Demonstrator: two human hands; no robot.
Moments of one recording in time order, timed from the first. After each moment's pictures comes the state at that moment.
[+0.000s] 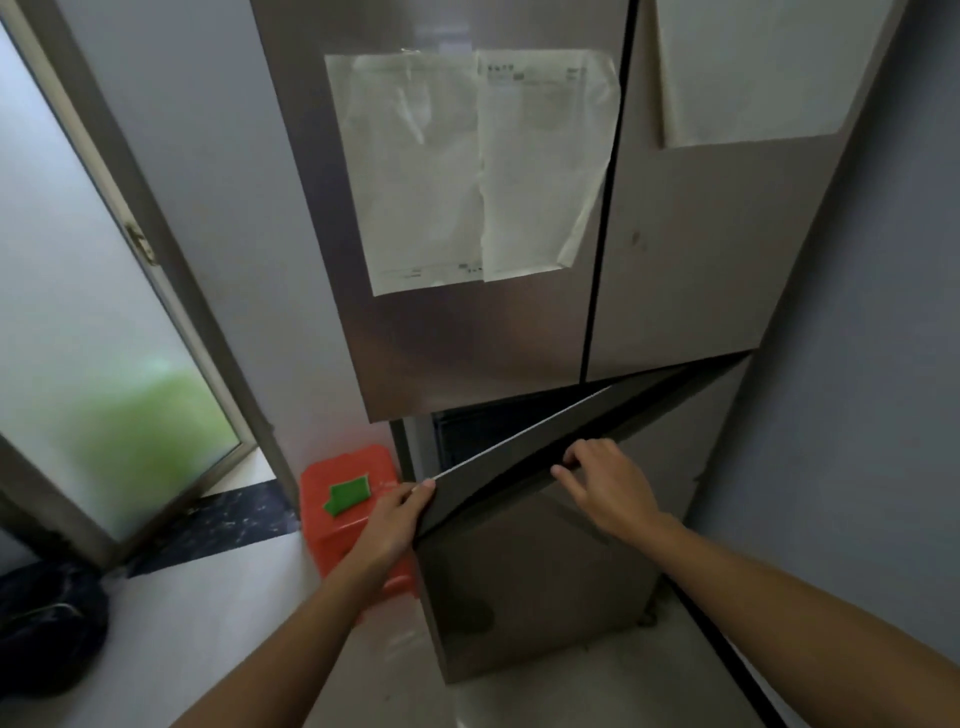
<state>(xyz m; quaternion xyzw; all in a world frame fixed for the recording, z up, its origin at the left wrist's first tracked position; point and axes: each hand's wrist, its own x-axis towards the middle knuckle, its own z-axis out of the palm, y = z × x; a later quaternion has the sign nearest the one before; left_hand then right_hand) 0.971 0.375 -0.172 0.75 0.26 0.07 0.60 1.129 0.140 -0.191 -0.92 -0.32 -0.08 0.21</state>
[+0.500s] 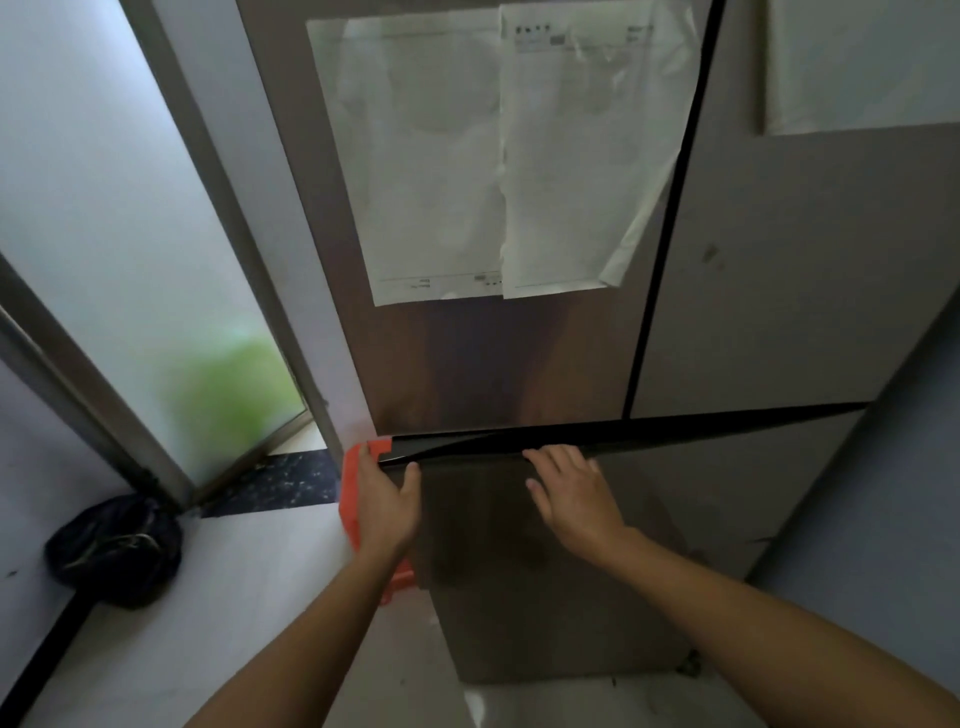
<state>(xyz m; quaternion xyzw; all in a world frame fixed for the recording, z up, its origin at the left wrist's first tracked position) 1.033 0.387 -0.188 0.74 0.43 0.29 0.44 1.178 0.212 -0.209 -0.87 -0.46 -0.07 0.16</state>
